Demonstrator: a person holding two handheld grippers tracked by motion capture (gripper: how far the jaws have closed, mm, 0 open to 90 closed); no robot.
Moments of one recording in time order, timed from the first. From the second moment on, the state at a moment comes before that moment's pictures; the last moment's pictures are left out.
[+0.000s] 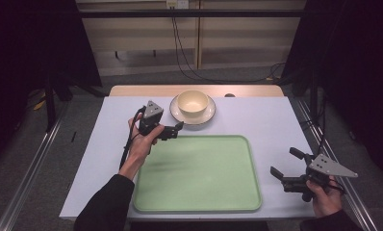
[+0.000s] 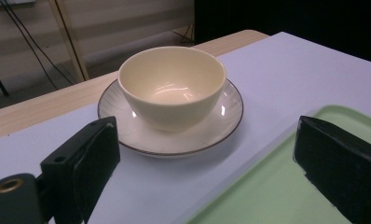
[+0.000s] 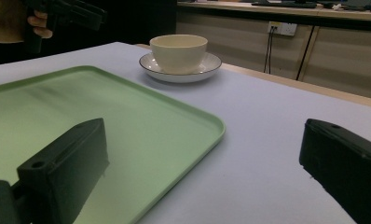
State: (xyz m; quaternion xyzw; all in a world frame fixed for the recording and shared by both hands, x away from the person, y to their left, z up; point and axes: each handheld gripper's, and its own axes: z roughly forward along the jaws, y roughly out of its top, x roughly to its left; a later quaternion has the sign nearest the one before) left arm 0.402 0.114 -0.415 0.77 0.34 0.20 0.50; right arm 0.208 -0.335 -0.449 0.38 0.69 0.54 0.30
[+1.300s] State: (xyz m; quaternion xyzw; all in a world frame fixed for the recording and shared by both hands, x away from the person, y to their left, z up) left arm 0.506 0.064 -0.424 0.79 0.40 0.21 0.40; right arm 0.209 -0.336 -0.451 0.37 0.70 0.55 0.29
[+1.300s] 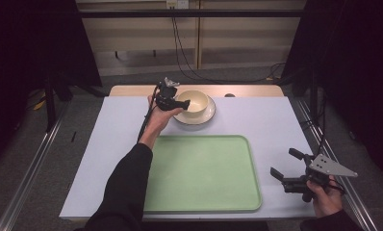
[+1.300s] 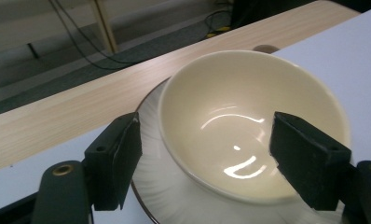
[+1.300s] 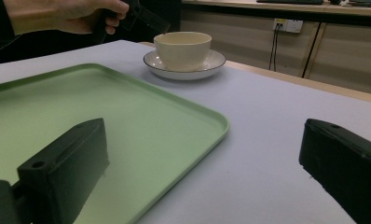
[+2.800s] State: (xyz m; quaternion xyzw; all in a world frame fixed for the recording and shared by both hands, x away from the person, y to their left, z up) left arm 0.536 0.050 -0.453 0.80 0.51 0.09 0.32; right arm 0.210 -0.335 -0.454 0.36 0.70 0.54 0.29
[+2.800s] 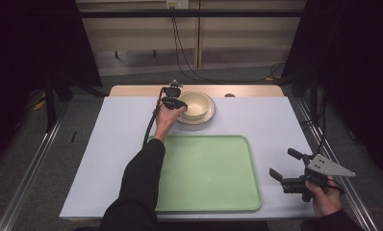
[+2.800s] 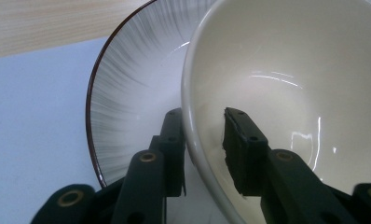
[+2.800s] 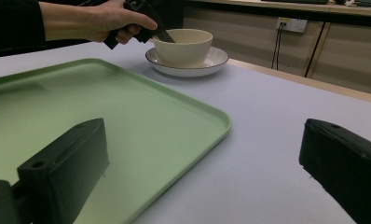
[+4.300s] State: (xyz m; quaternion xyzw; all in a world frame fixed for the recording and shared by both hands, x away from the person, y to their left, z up) left arm 0.522 0.073 -0.439 0.73 0.56 0.04 0.38; right arm 0.208 -0.334 -0.452 0.36 0.70 0.55 0.29
